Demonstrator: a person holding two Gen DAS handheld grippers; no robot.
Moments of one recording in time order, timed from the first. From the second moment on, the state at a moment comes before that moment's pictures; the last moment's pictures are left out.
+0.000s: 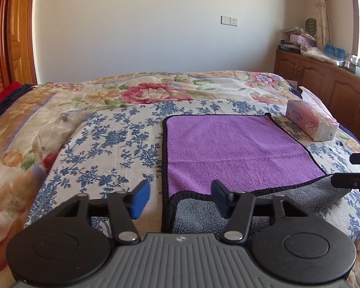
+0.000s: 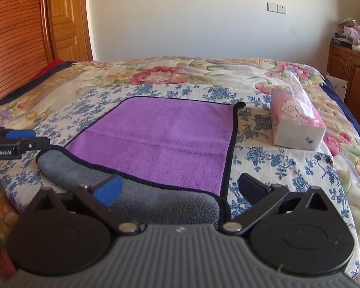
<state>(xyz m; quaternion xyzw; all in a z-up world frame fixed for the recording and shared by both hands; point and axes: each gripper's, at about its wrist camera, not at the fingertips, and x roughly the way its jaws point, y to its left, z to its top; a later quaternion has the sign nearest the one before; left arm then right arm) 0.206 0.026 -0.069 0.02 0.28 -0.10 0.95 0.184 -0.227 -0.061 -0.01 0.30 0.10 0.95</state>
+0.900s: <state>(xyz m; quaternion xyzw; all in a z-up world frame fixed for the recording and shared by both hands) 0.227 0.032 -0.090 0.00 0.35 -0.10 0.93 0.202 -0.253 -0.071 0.07 0.39 0.10 0.91</state>
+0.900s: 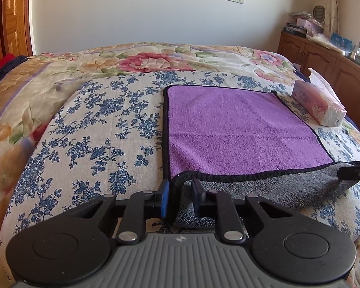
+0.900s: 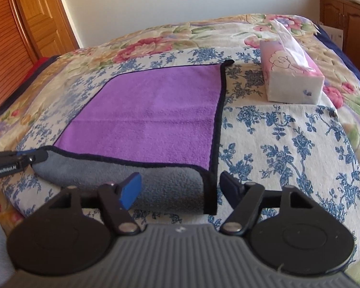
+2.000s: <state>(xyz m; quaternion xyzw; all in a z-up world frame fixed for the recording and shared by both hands) 0.224 0.025 -0.085 0.01 0.35 -0.13 0.93 0.203 -0.251 -0.066 0.03 0.38 0.10 0.92</state>
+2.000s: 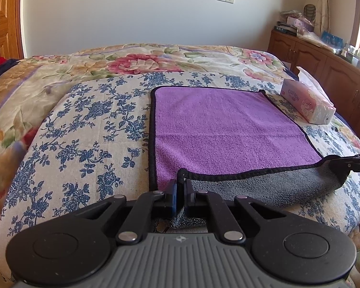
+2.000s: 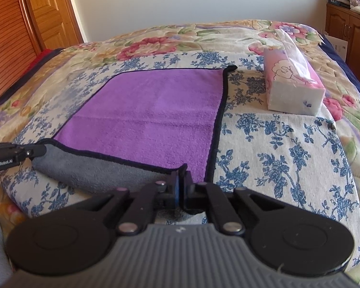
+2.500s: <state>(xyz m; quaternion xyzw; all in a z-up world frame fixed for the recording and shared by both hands) 0.221 0.025 -0.074 0.00 0.33 -0.12 0.94 0.201 -0.254 -0.057 0.04 0.35 0.10 0.93</state>
